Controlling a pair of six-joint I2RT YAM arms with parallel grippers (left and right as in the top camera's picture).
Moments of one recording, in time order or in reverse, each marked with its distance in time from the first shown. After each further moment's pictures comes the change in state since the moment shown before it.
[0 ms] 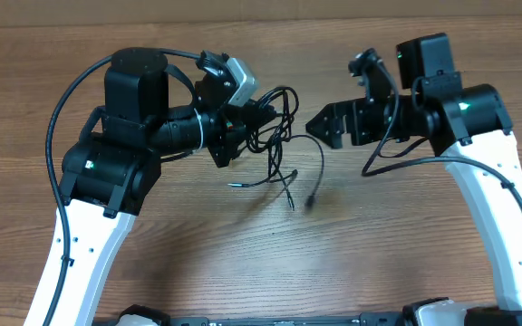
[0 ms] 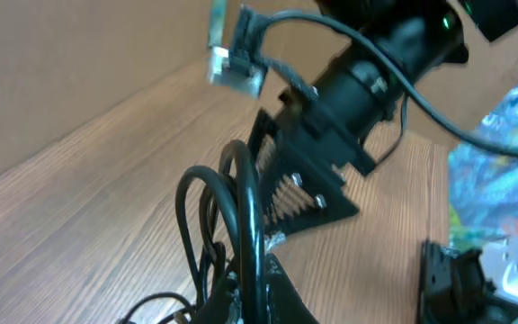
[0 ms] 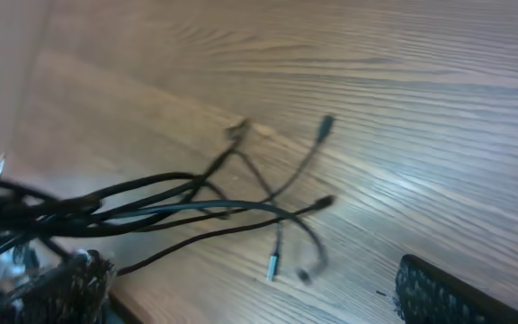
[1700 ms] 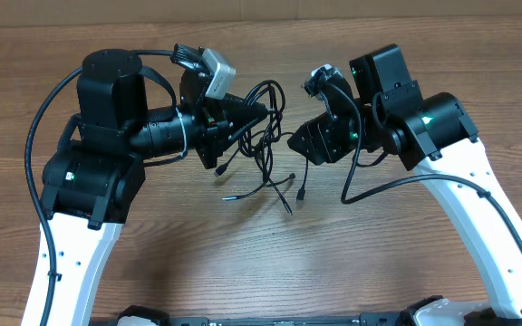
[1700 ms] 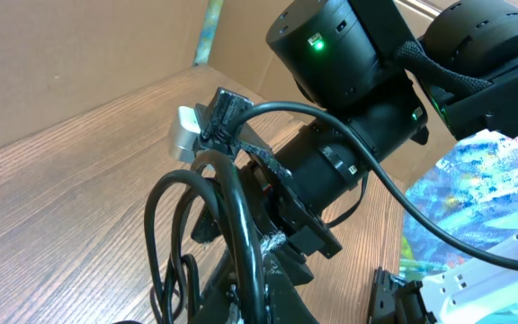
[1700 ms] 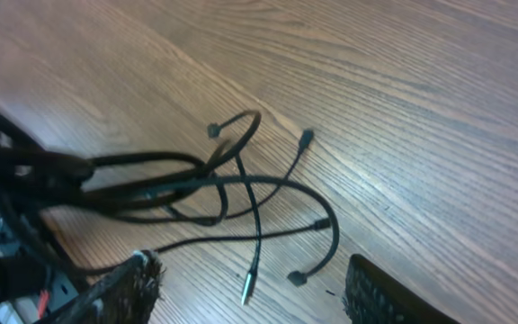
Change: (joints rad) left arm 0.061 -0.043 0.000 0.024 0.102 -0.174; right arm 0.175 0.000 0.000 0.031 0.126 -0.105
